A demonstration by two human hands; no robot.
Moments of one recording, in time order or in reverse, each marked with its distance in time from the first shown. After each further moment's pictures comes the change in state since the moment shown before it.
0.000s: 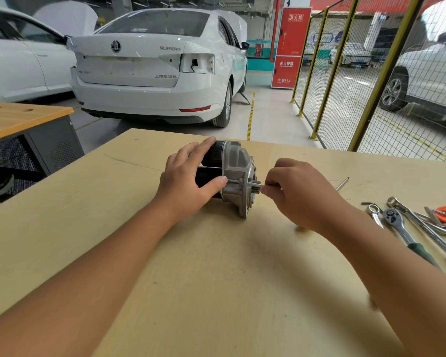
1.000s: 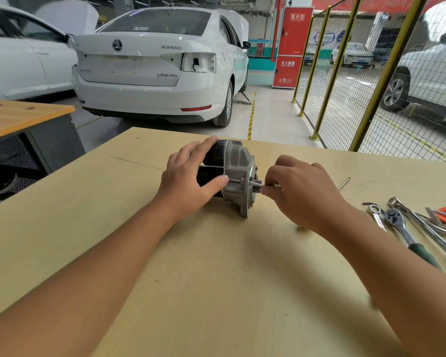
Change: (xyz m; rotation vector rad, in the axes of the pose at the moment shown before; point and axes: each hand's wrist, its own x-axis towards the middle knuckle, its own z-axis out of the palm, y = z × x) left_hand 0.000 0.002 -0.001 -0.002 -0.001 0.003; right_hand -0.002 -0.006 -0.003 -0.118 0.007 0.013
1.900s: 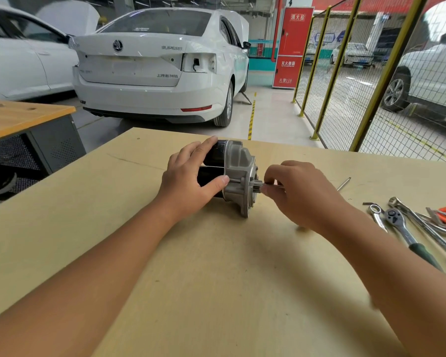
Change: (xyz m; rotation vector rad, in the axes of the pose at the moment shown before) left_hand -0.001 0.000 -0.001 0.004 -0.010 -0.008; right_hand 0.000 0.000 0.000 0.132 0.001 0.028
